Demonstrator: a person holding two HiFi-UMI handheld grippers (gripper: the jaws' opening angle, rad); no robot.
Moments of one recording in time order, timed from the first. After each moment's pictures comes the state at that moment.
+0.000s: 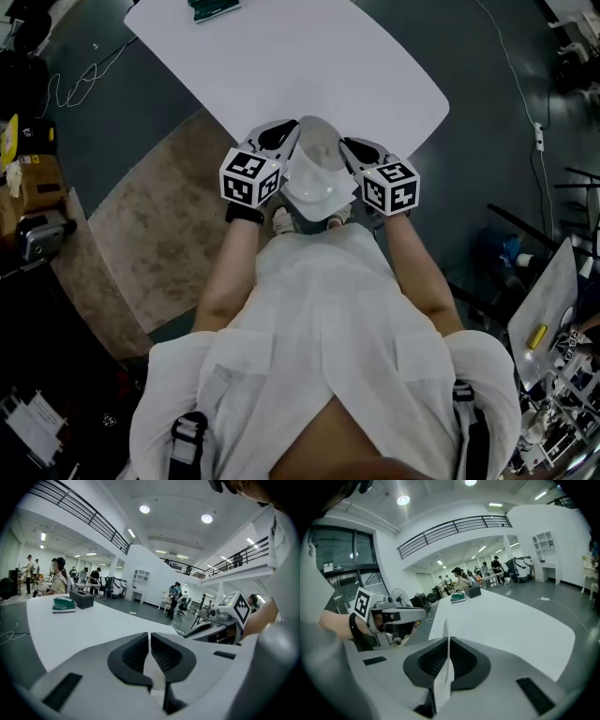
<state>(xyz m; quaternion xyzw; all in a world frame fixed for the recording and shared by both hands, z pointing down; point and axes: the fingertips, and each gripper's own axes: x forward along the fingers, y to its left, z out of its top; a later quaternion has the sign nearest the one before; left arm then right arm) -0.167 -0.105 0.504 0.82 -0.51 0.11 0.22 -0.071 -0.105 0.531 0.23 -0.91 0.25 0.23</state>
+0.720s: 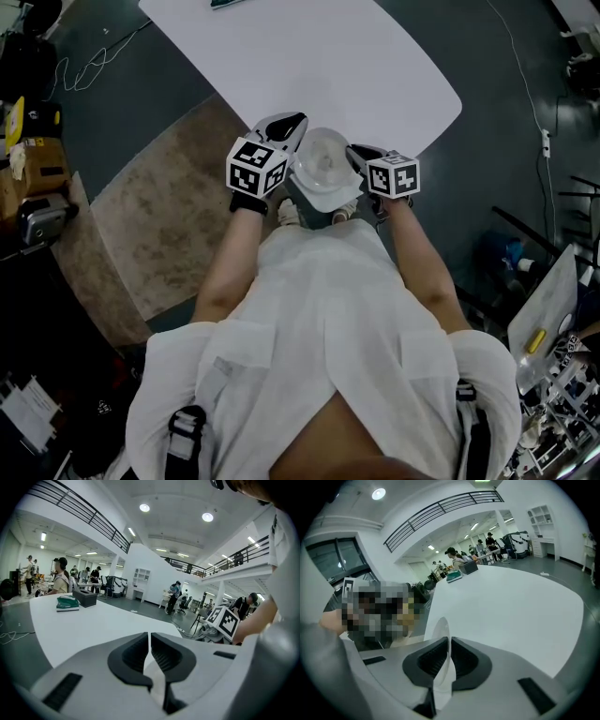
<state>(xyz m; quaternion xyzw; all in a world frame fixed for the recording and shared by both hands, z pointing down) -0.183 -0.090 0.510 0.82 -0.52 0.11 0.22 -0.071 -0.078 0.606 0.20 -0.87 0.34 0.30</state>
